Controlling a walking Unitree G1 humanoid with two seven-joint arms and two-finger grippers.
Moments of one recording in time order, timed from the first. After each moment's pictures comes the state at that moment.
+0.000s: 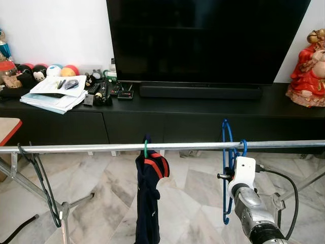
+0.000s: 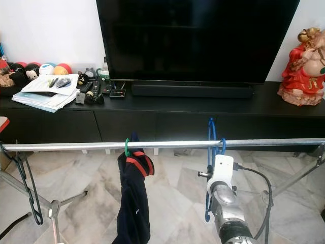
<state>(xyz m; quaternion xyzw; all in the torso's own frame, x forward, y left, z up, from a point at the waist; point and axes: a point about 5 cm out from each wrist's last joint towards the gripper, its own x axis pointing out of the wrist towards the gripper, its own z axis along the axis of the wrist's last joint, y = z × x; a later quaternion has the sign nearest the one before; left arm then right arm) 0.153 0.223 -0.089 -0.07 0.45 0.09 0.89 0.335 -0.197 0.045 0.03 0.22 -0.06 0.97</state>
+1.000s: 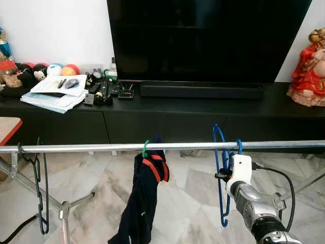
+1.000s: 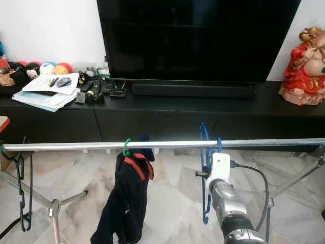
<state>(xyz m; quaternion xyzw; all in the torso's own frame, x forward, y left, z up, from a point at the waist) 0.152 0.222 -0.089 -0.08 0.45 0.09 0.89 0.338 -0.195 0.046 0.04 0.26 -0.02 0.96</state>
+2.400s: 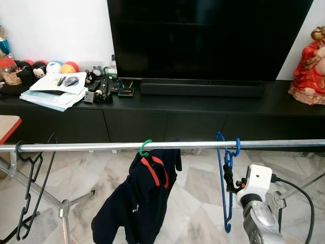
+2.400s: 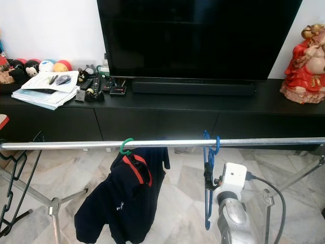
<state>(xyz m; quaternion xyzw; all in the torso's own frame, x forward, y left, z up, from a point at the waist) 0.150 0.221 -0.090 -0.08 0.45 0.08 0.88 0.286 -0.203 0.064 0.03 0.09 -0.06 0.99</state>
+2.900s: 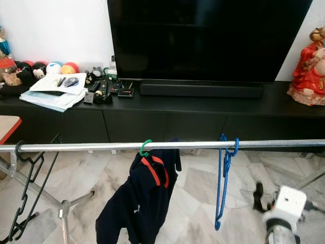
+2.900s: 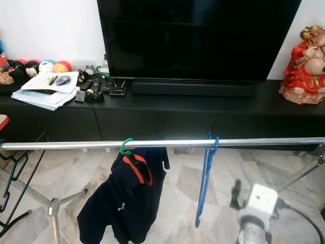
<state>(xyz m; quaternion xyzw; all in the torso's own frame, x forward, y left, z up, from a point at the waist) 0.149 0.222 -0.091 -0.08 0.45 0.08 0.88 0.228 -0.245 0.021 0.01 0.18 -0.24 0.95</state>
